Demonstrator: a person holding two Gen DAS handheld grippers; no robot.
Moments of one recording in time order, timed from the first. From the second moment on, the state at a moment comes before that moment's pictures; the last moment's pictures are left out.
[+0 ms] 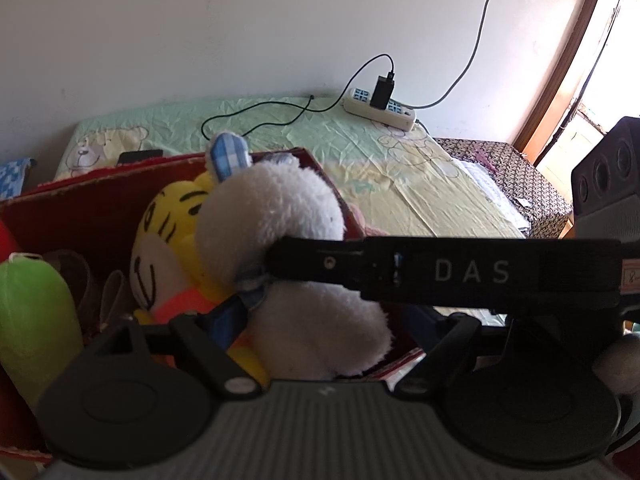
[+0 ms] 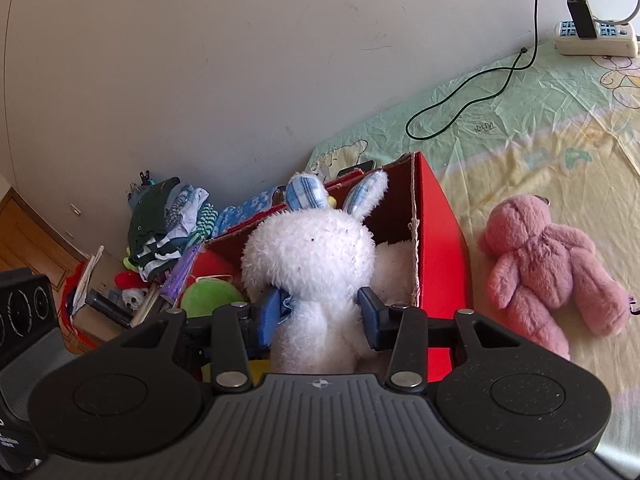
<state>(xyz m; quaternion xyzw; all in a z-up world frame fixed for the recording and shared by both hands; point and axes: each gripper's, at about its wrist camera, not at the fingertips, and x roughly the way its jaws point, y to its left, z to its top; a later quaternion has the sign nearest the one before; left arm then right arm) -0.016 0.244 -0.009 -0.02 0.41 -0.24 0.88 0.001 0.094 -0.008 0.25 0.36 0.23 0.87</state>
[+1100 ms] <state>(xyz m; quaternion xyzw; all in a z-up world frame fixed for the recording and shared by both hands) -0.008 0.257 -0.015 -0.03 0.43 -0.22 0.88 -0.014 0.091 0.011 0.25 0.34 0.20 0.88</state>
